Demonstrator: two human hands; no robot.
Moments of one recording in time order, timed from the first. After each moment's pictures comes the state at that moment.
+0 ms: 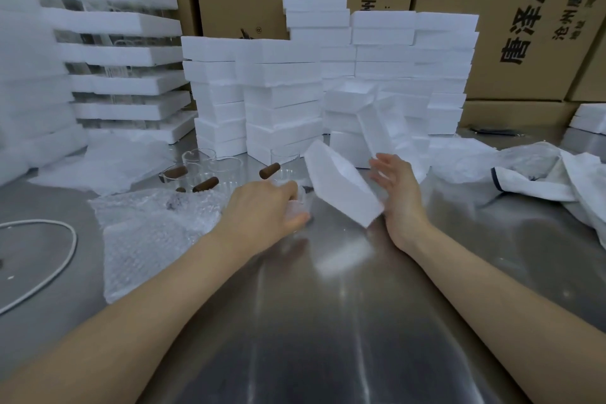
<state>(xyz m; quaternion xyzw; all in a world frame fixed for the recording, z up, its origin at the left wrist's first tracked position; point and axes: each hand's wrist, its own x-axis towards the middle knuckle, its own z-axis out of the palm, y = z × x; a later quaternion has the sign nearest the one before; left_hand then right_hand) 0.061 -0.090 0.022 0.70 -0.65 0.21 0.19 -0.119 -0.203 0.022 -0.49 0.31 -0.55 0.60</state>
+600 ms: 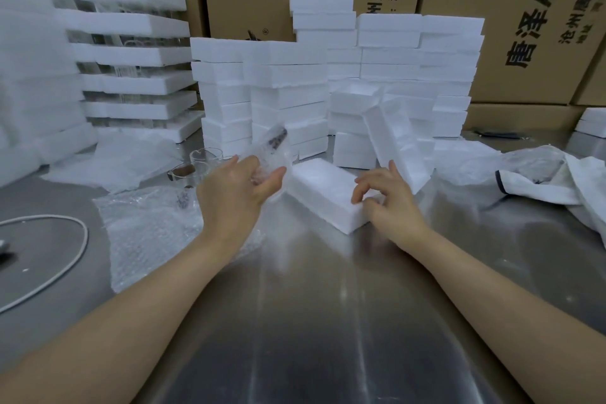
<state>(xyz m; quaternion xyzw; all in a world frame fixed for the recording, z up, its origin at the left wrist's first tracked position) 0.081 -0.078 0.024 0.66 -0.51 0.27 0.49 -0.125 -0.195 0.012 -0.83 0.26 -0.46 0.19</state>
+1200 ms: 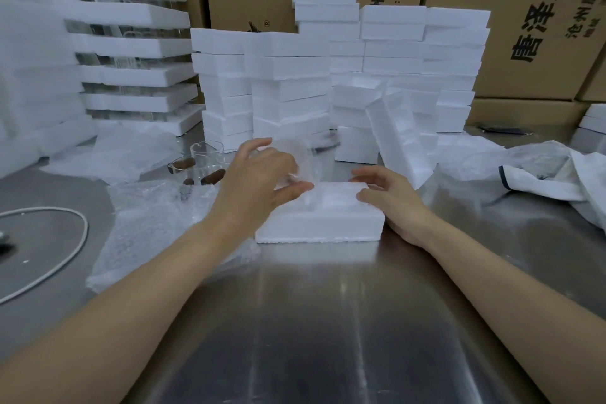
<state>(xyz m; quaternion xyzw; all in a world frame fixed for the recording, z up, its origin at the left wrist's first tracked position) 0.077 -0.080 0.035 0.53 -0.69 0.30 0.38 -0.126 -0.203 0.014 -0.70 0.32 -0.39 0.52</state>
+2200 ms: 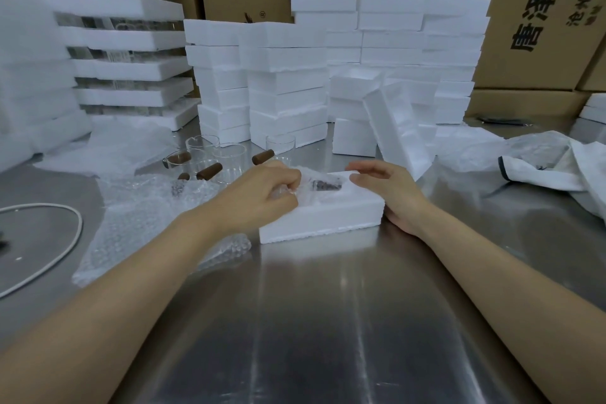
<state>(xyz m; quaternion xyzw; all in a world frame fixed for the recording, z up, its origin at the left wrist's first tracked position) 0.080 -0.076 0.033 0.57 -0.76 -0.03 0.30 -0.126 -0.206 0.015 -0.63 0.32 -0.39 0.58</state>
